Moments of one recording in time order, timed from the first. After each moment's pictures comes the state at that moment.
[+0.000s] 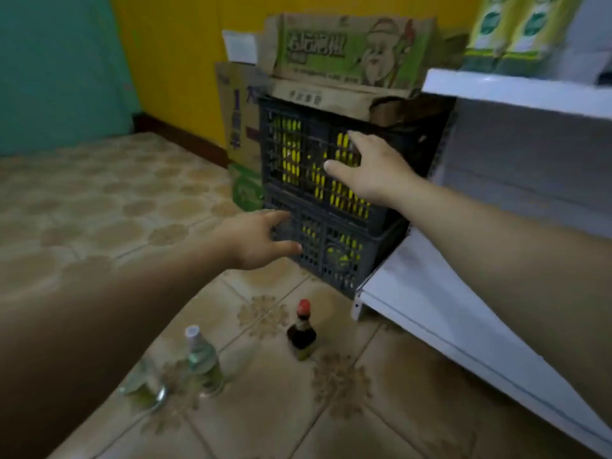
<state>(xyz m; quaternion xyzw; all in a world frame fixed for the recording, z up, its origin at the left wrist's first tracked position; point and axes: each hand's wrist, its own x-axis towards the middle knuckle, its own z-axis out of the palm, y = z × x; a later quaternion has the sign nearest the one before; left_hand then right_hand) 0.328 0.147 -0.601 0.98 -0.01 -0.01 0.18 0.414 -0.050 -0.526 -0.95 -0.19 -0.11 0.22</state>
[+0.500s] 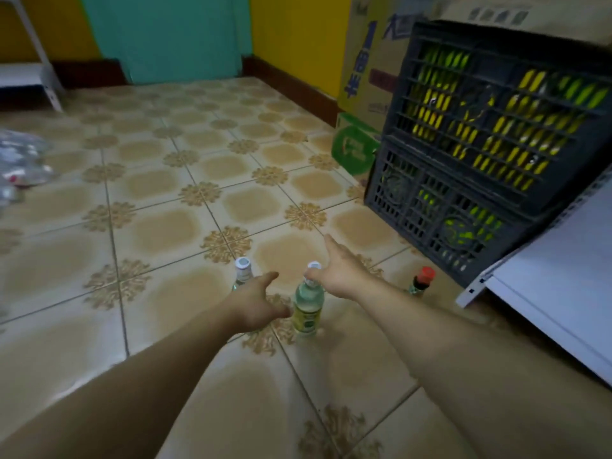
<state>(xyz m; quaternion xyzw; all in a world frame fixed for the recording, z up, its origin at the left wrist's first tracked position) 0.176 0.315 -0.829 0.90 0.24 -0.11 0.34 0.310 0.177 -0.807 -0.91 -0.25 0.22 0.24</state>
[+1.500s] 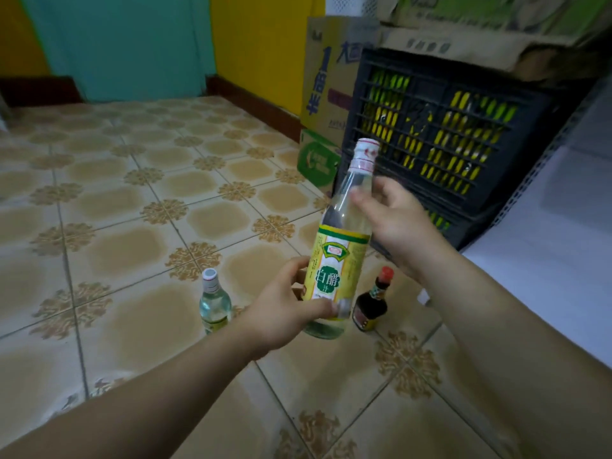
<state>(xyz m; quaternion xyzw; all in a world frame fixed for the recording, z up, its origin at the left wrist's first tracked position) 0.163 0.216 -0.758 0.73 0.08 0.03 0.68 0.281 0.086 -0.671 -0.76 -0.22 0.05 0.60</state>
